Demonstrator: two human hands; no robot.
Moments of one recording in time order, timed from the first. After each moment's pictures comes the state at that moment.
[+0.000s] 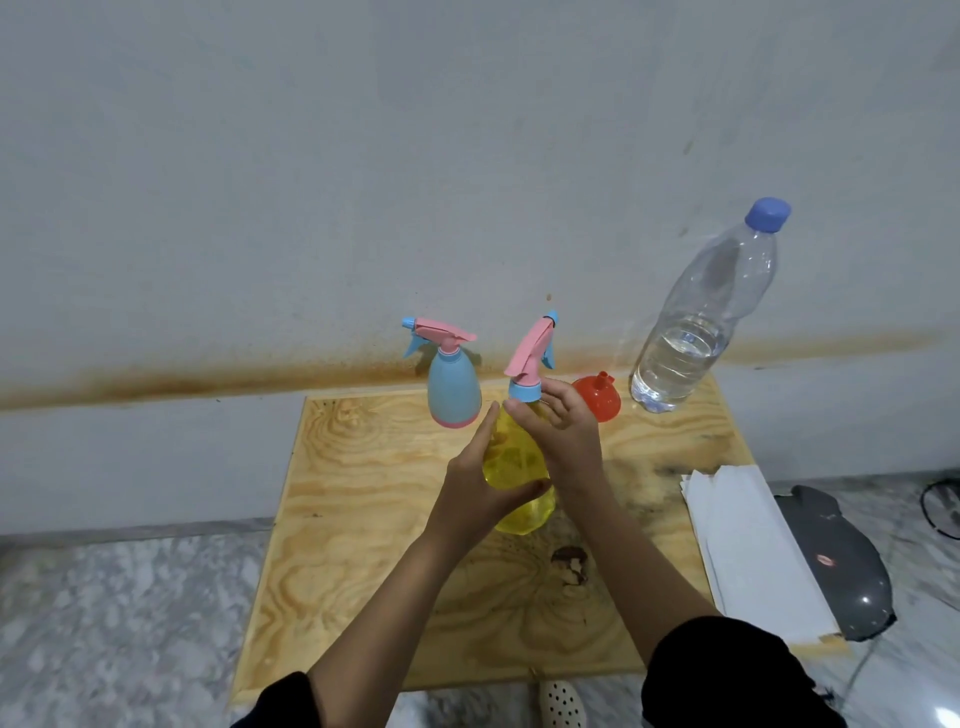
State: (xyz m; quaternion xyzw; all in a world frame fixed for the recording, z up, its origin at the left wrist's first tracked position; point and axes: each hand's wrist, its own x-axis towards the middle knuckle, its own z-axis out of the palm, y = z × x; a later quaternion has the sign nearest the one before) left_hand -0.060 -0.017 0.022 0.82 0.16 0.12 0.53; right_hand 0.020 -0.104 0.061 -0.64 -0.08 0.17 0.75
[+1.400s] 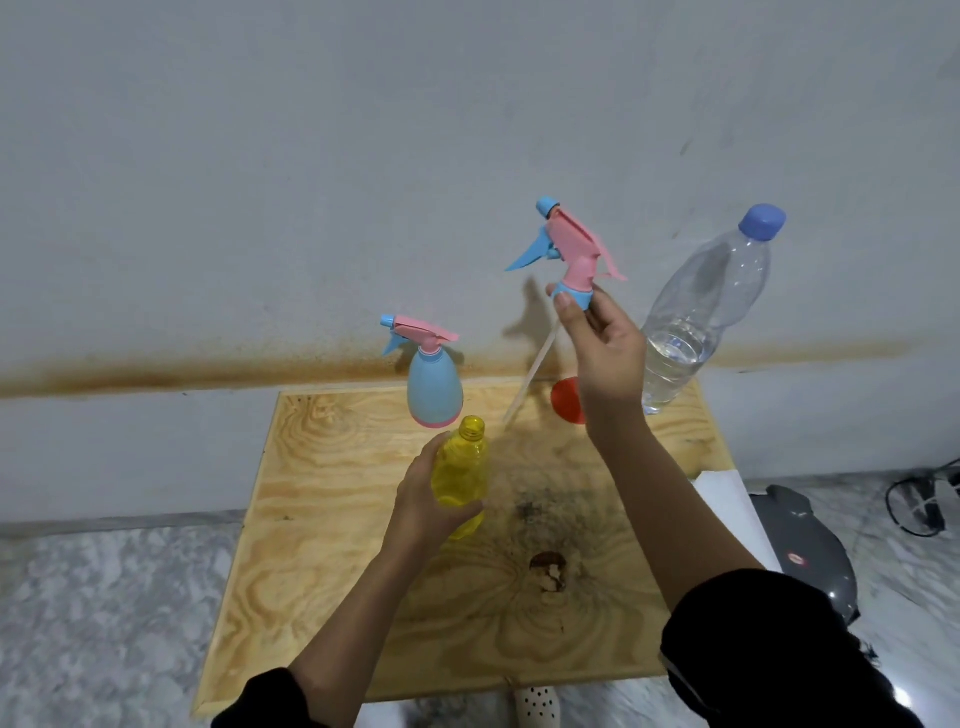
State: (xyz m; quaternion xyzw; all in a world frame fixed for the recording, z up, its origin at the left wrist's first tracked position) left_hand -0.068 0.010 -0.025 0.82 0.26 0.09 0.51; right_hand 0.069 -0.106 0.137 -0.62 -0.14 0.03 0.77
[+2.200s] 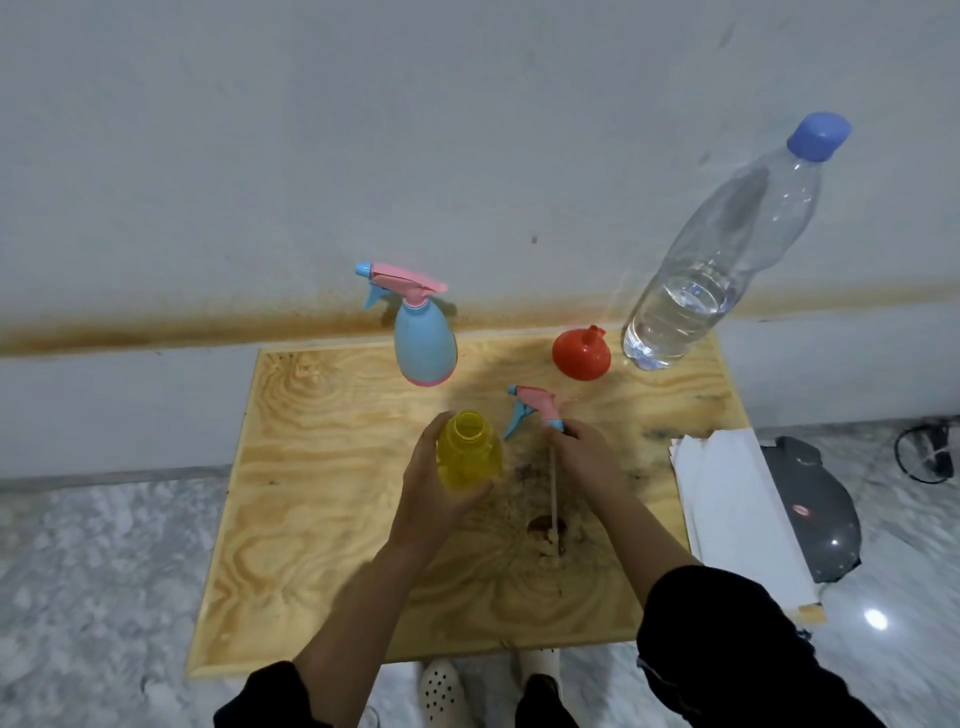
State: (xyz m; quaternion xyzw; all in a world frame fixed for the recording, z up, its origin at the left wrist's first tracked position) left_hand -0.069 -0.012 -0.051 0.81 0.23 0.15 0.52; right_hand 0.063 -0.151 -0.044 -0.84 0.01 0.28 0.47
